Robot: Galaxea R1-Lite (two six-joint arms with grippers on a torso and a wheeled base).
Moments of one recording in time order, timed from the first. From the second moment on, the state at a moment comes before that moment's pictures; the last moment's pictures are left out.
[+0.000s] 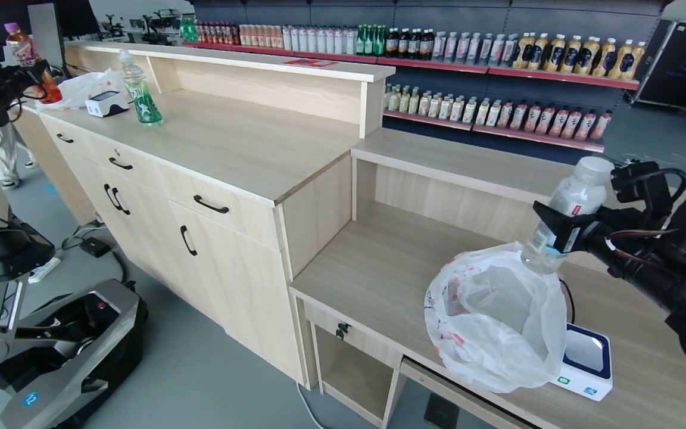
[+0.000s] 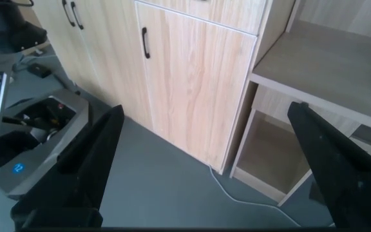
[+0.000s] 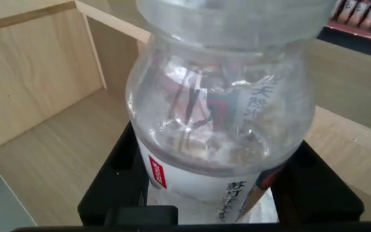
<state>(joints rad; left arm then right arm) 0.00 0.00 0.00 0.00 0.04 0.00 0.03 1.80 -0.56 -1.33 0.12 -0.11</state>
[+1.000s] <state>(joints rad) 0.00 0.00 0.00 0.00 0.04 0.00 -0.04 2.33 -0.77 -1.57 0.20 -0.17</state>
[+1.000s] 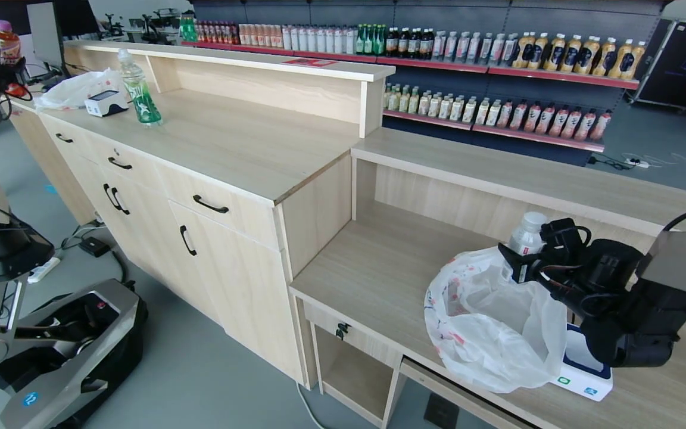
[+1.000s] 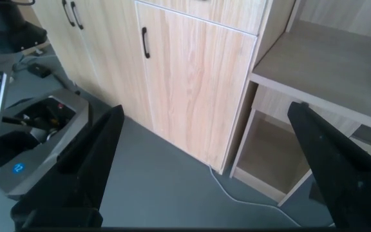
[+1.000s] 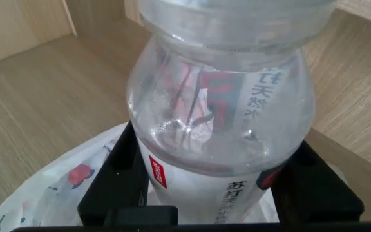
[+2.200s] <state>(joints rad) 0.00 0.00 0.00 0.00 0.04 0.00 -0.03 2.58 -1.02 -1.57 0.31 -0.20</state>
